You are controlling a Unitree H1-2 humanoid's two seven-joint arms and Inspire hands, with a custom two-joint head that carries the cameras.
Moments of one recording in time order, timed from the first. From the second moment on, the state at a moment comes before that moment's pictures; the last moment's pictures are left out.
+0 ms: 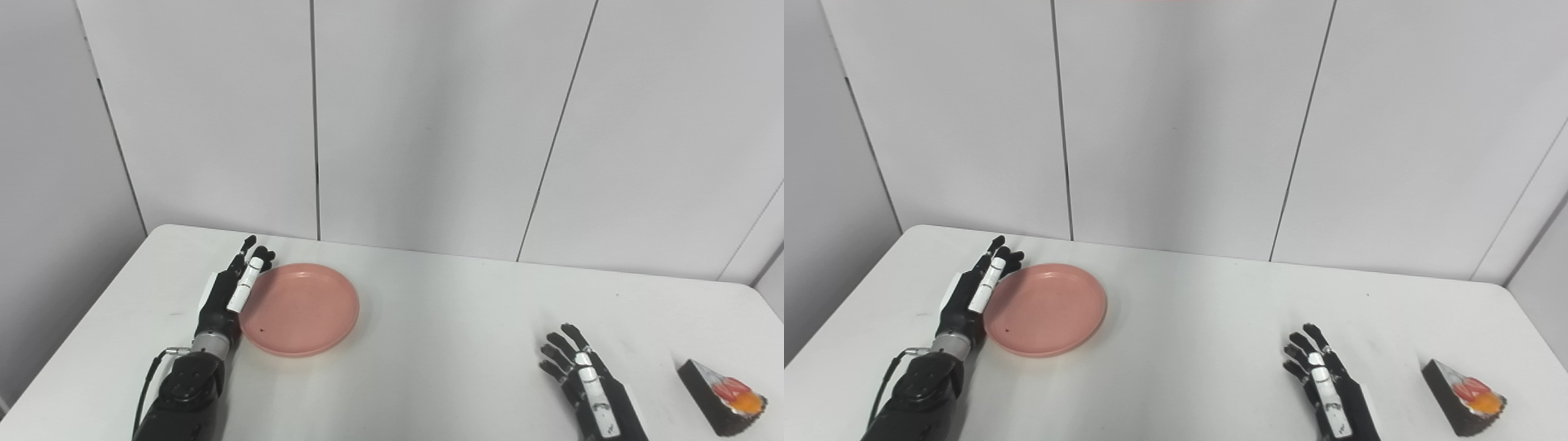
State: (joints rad) left arm -0.63 0.22 0.05 0.71 -0.13 -0.19 -0.01; right arm -0.22 -0.09 -0.10 0.14 0.28 -0.04 0.16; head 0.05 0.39
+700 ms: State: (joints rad) left arm -0.59 0.04 0.06 0.62 -0.18 -0.17 -0.06; right arm -0.21 -0.01 -0.03 0.11 0.17 -0.02 0.07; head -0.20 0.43
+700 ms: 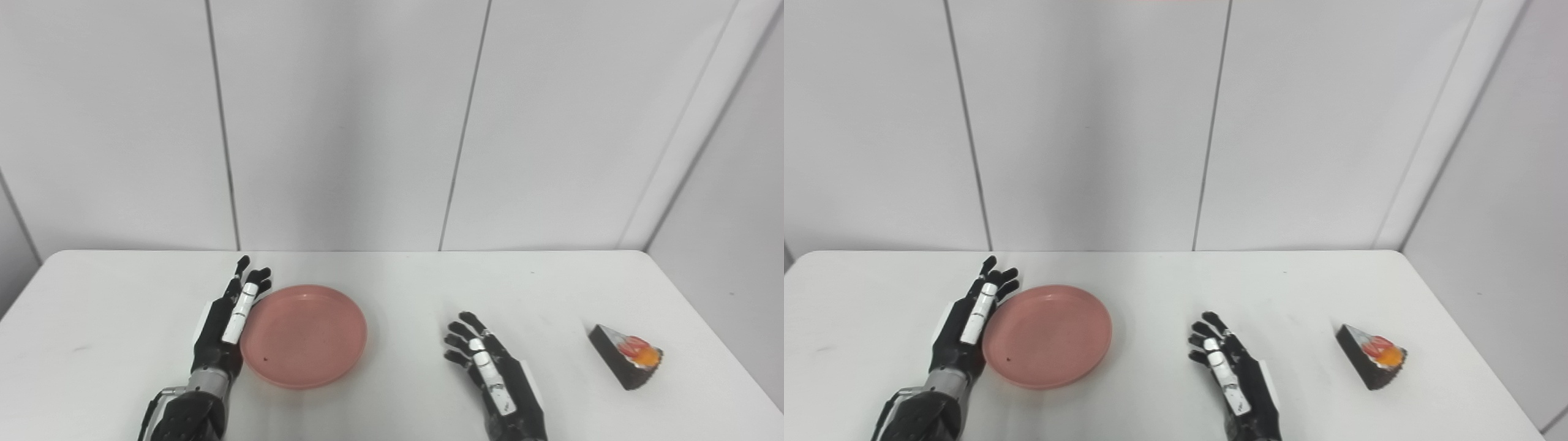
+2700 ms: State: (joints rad) left arm -0.61 0.02 0.08 0.59 -0.20 -0.06 -0.14; right arm -0.23 -0.28 0.01 -0.47 -0.63 0.43 0.14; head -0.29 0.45
